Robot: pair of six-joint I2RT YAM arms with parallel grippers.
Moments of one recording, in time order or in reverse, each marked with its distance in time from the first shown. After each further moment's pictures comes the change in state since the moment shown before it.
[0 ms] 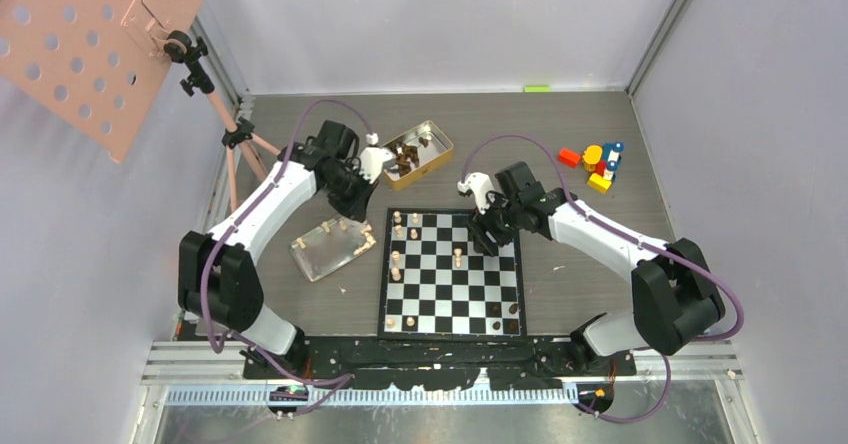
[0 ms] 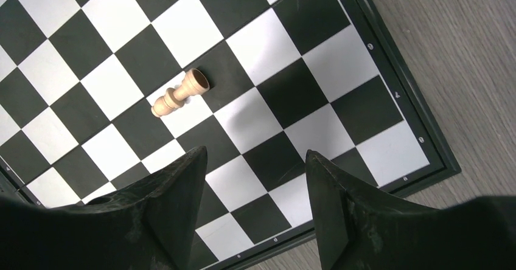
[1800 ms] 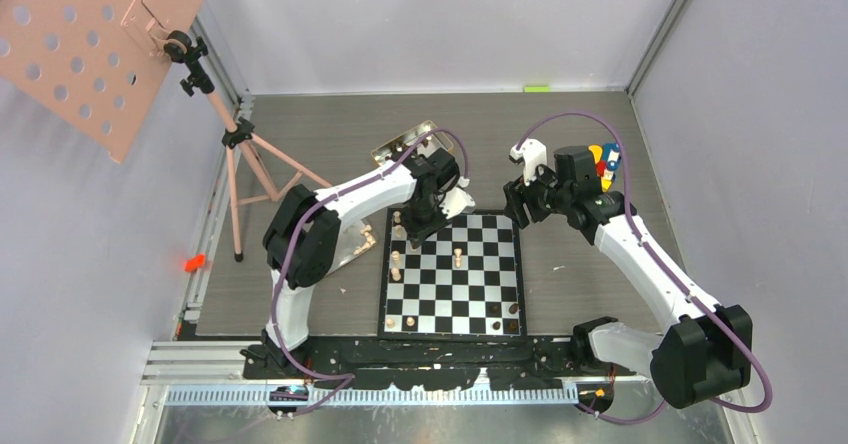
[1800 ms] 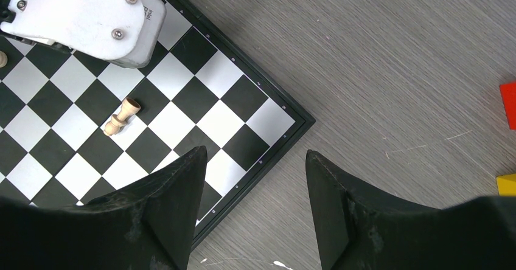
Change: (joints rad) left arm -0.445 0.457 0.340 -0.121 -0.154 -0.021; right arm -0.249 -0.269 0.003 0.006 -0.009 0.016
